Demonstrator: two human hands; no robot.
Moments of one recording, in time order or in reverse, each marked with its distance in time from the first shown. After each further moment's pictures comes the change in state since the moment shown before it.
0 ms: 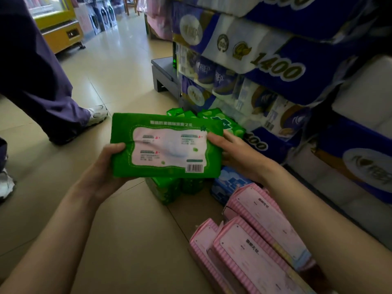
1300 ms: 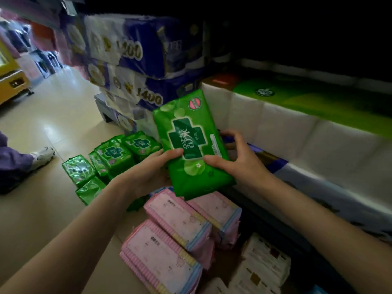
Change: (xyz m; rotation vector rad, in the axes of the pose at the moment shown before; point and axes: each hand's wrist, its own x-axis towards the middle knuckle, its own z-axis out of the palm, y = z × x) left_hand 0.041 -0.073 0.289 0.378 -0.197 -0.377; right_hand -0.200 -0.018 -0.164 -0.344 0.454 -0.277
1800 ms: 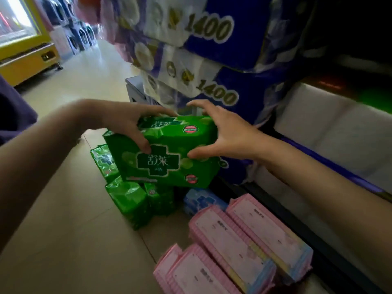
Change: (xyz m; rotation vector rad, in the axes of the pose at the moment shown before) left_hand -0.002 0.114 -0.199 1.037 -0.067 -0.057; right_hand 0.132 -0.080 0.125 -0.487 -0.387 -0.269
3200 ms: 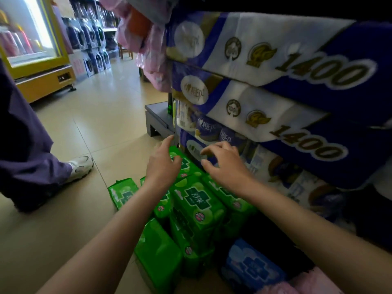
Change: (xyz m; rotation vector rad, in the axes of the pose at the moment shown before) left_hand 0.082 -0.116 -0.005 -0.248 1.017 0.010; right_hand 0.157 -0.011 0.095 -0.169 0.254 0.137
